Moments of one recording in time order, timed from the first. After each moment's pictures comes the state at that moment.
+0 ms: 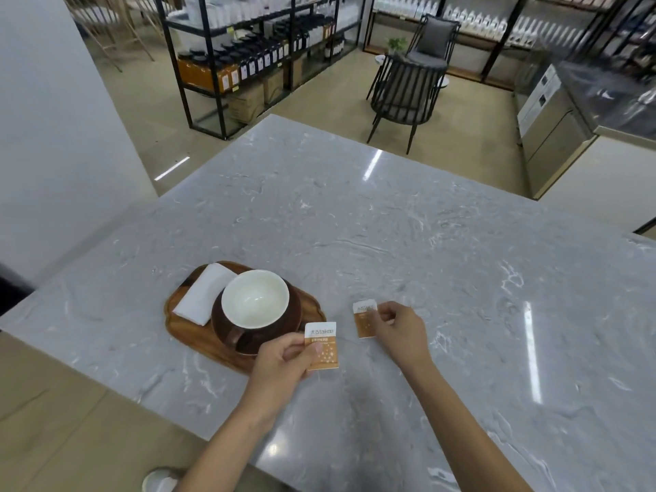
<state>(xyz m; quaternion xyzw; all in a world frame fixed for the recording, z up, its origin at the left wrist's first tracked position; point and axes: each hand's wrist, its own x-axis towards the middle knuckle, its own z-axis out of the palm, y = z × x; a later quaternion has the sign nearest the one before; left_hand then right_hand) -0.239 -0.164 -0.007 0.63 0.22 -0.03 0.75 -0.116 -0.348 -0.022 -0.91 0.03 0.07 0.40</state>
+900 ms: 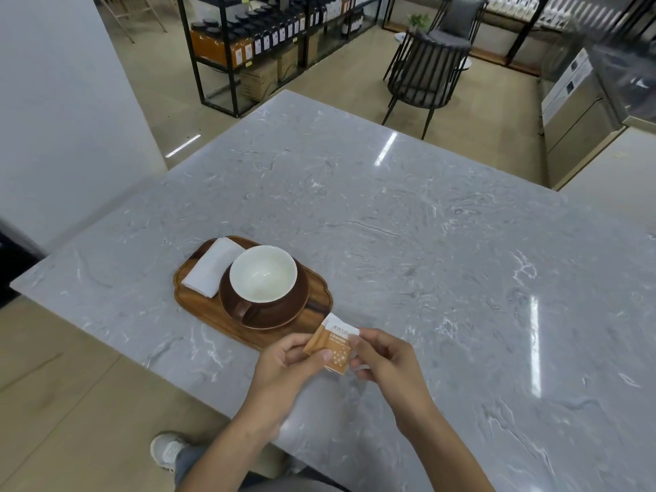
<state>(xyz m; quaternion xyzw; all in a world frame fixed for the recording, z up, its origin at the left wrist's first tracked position) -0.273 -0.175 -0.026 0.56 0.22 -0.02 0.80 -0.209 -0.342 -0.002 -0.73 0.04 0.23 0.64</state>
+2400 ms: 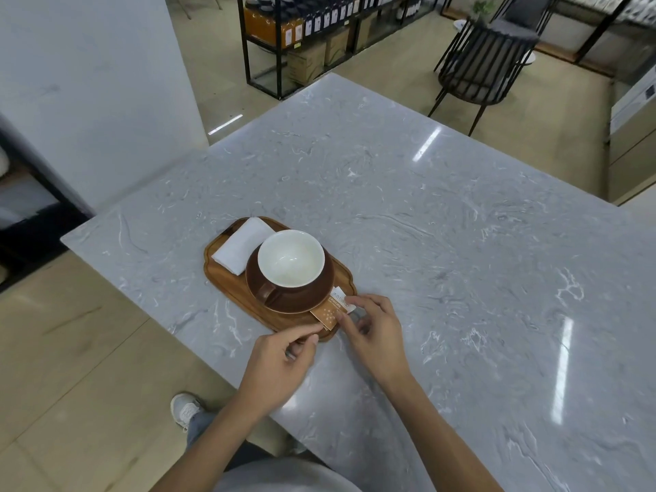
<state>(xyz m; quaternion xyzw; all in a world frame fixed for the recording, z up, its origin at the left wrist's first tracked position) -0.289 -0.150 -0.049 0.81 0.16 0.12 0.55 -0.165 -0.302 -0.059 -0.87 -0.17 0.08 0.45</state>
